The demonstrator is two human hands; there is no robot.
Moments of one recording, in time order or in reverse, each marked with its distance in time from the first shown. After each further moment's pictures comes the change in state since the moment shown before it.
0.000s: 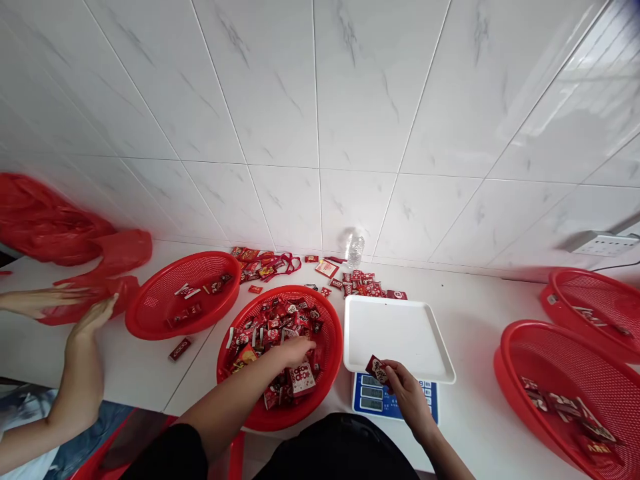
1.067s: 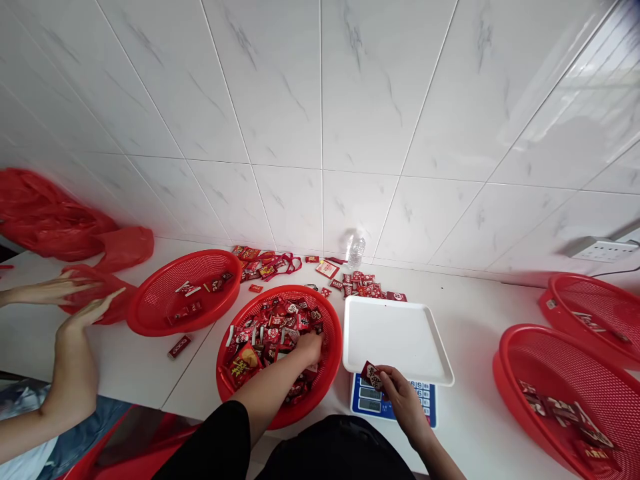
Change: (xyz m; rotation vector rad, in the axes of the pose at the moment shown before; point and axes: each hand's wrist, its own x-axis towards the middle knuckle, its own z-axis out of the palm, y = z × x) left_hand 0.036 0.036 0.024 -0.224 0.161 -0.138; right_hand -0.003 0.010 0.015 0.043 0.047 0.015
